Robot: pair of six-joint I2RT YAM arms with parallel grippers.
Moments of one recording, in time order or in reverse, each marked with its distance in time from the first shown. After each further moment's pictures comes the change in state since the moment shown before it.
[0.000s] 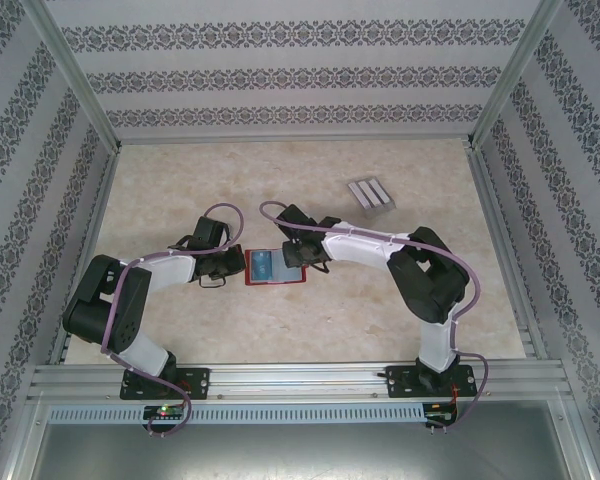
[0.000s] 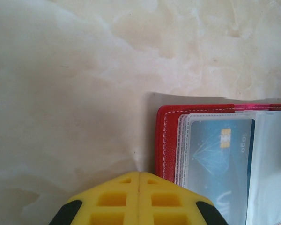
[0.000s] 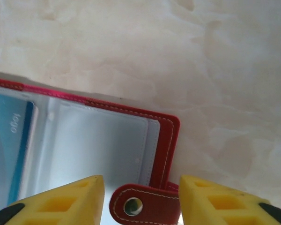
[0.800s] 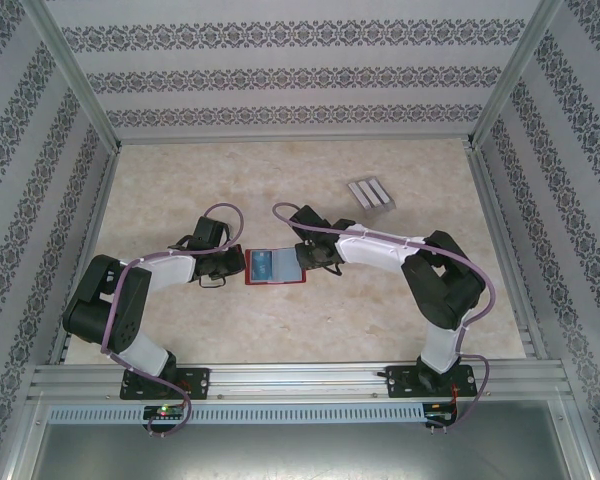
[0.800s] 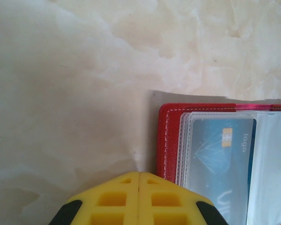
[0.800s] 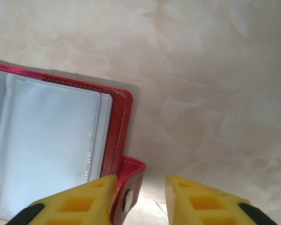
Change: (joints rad) left arm 0.000 0.000 0.000 0.000 0.000 0.000; right arm -0.041 -0.090 -0.105 0.013 -0.011 -0.033
